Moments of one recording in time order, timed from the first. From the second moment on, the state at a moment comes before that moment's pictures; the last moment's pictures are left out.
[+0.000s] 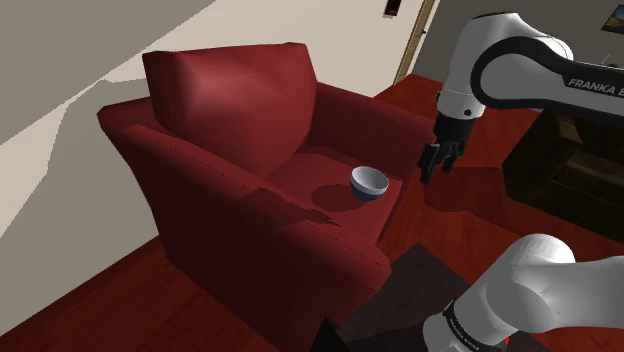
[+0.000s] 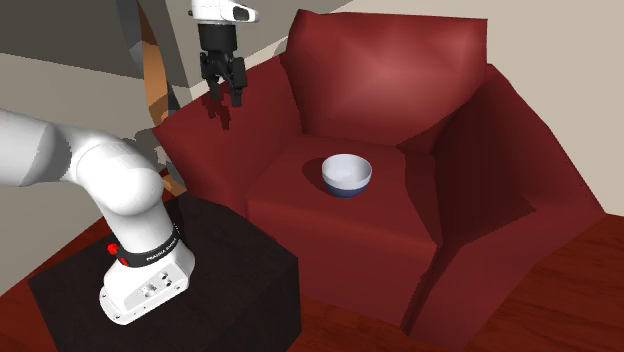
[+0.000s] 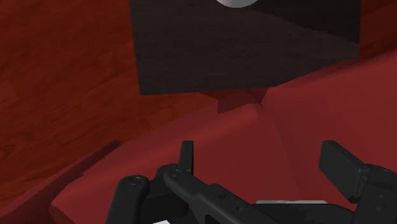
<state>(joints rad) -0.01 -0.82 -0.01 -2.45 -0.09 1.49 0.07</state>
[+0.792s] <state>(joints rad) -0.02 -0.53 -0.10 -2.48 -0.15 1.83 -0.02</state>
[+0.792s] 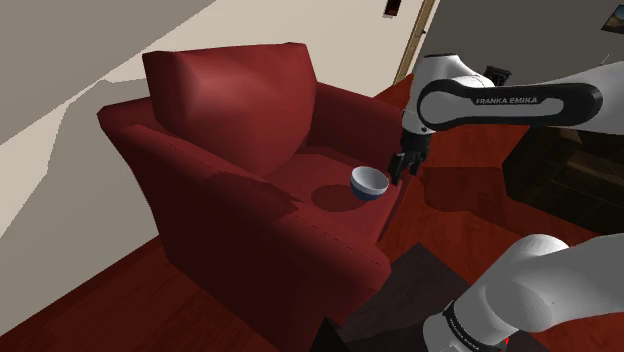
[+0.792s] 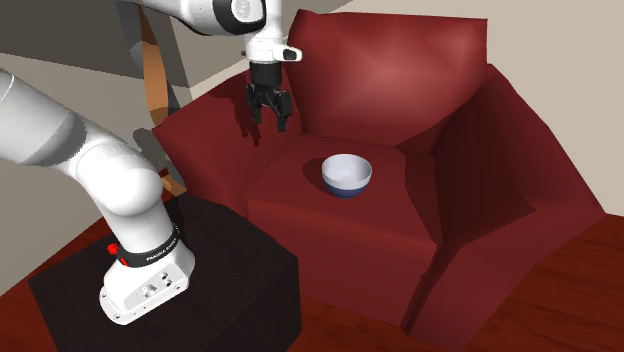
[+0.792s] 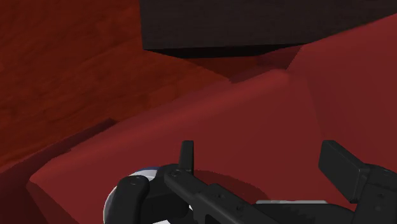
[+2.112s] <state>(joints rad) -0.05 0.18 -0.19 -2.19 -0.10 2.29 -0.21</state>
